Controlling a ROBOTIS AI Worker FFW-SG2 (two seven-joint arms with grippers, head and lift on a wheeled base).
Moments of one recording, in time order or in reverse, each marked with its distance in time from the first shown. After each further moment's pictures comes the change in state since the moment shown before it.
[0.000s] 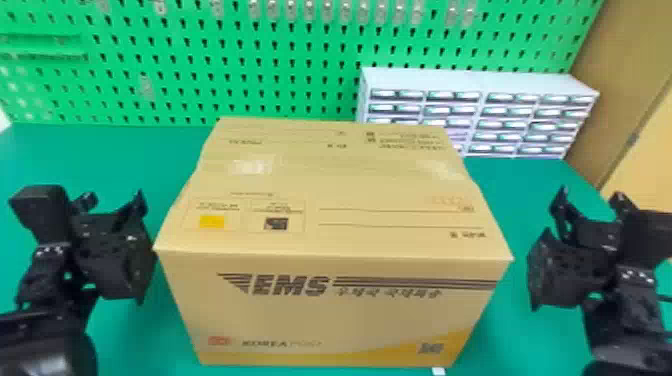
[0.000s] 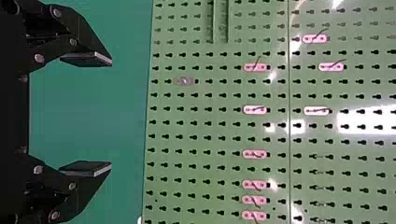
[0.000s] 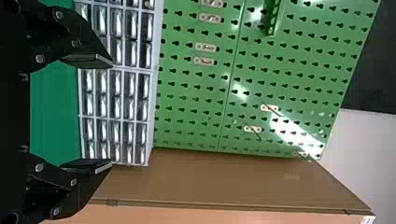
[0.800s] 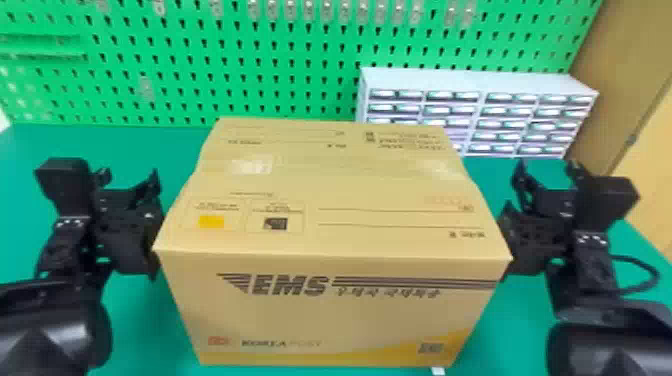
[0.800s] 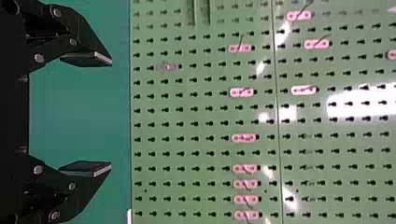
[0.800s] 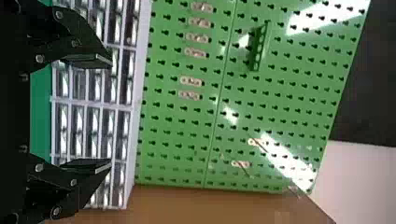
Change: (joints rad) left arm -0.080 0.000 -0.024 0.038 -0.067 0.000 0.000; right arm -0.106 -0.017 0.094 0.065 0.024 -0.005 0.000
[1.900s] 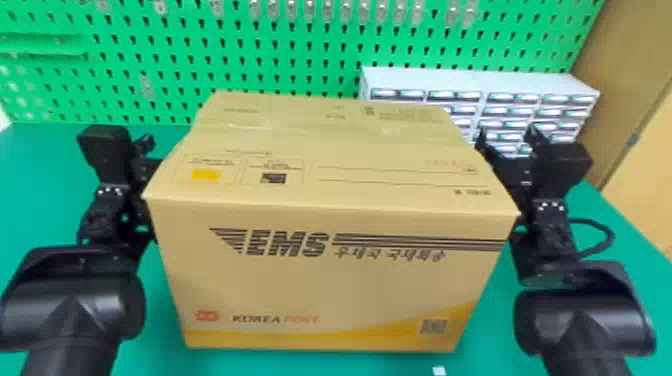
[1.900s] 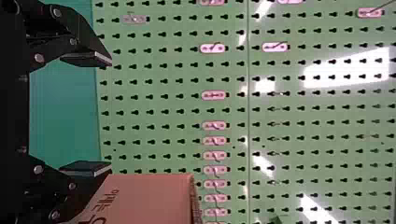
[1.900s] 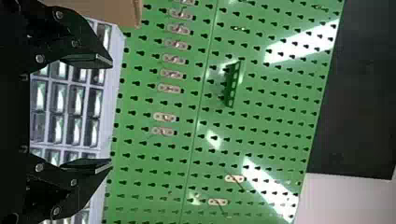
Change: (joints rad) left arm -0.061 0.000 -0.152 -0.019 0.049 0.005 0.000; right arm -0.118 -0.009 0.147 0.072 0.002 -0.018 -0.001
